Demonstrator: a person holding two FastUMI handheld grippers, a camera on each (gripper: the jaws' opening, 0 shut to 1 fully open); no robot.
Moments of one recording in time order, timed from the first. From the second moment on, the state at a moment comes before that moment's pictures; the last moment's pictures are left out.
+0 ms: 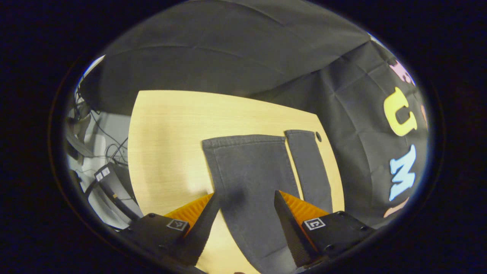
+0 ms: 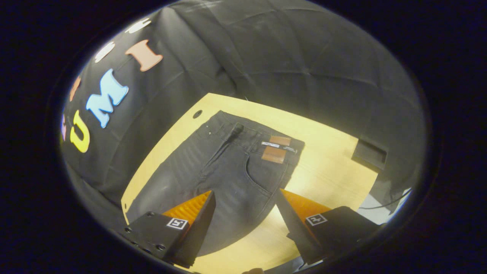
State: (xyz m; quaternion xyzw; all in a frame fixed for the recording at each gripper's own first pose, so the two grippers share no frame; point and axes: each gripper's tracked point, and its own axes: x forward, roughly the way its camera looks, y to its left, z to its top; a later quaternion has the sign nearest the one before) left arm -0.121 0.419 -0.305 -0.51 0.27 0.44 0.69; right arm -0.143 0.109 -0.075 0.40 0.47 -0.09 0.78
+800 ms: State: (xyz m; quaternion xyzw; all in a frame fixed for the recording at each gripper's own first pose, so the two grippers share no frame) left arm -0.095 0.435 -0.348 -0.54 0.26 0.42 0.68; right arm -0.124 0.127 -0.119 0.50 0.49 -0.10 0.71
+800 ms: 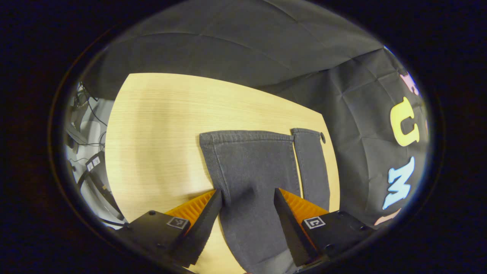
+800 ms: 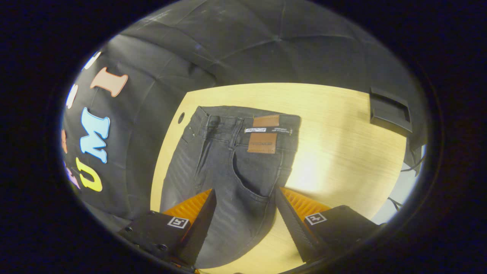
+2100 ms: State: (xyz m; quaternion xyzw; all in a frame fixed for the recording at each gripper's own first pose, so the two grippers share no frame) left arm -0.086 0.426 -0.318 -0.65 0.26 0.35 0.62; right arm -0.102 0.119 -0.061 0.55 0.53 0.09 0.64
